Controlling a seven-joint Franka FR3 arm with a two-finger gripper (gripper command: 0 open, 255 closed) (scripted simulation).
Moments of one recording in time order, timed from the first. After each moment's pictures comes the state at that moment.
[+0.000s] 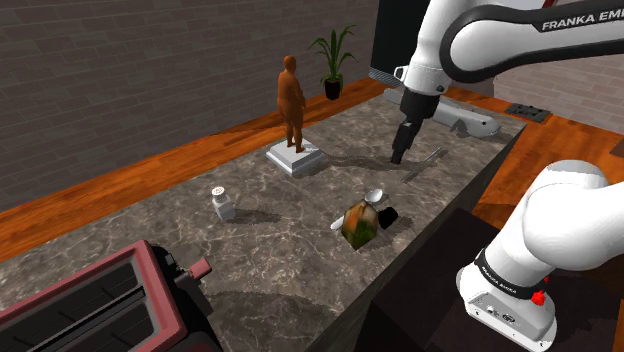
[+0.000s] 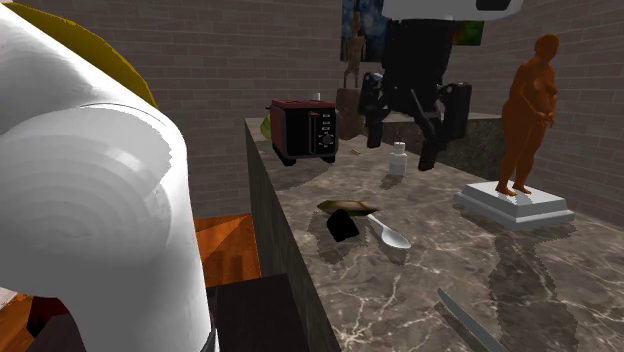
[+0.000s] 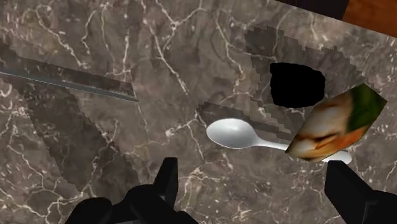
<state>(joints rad) 0.13 -0.79 -0.05 -2.68 0.10 1.90 -0.20</state>
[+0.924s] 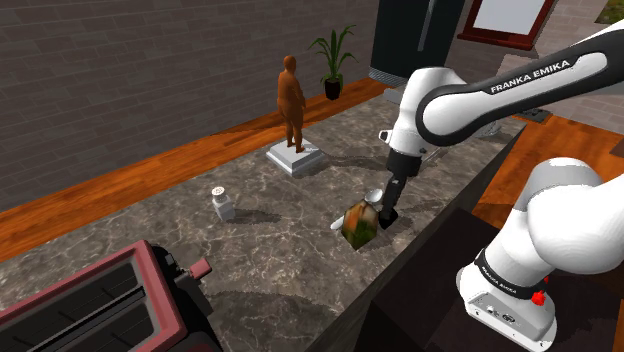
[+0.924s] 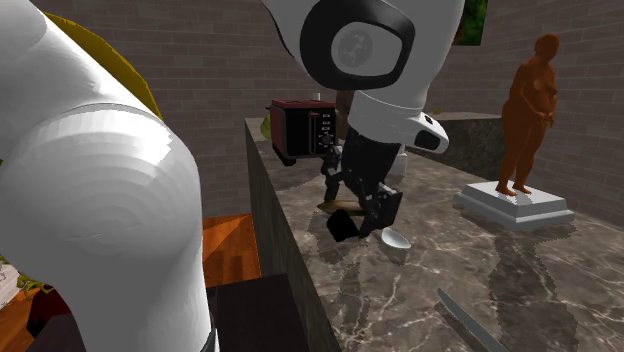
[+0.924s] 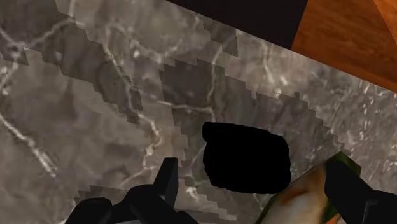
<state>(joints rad) 0.28 -0.67 -0.10 -2.93 0.34 2.18 -0.32</state>
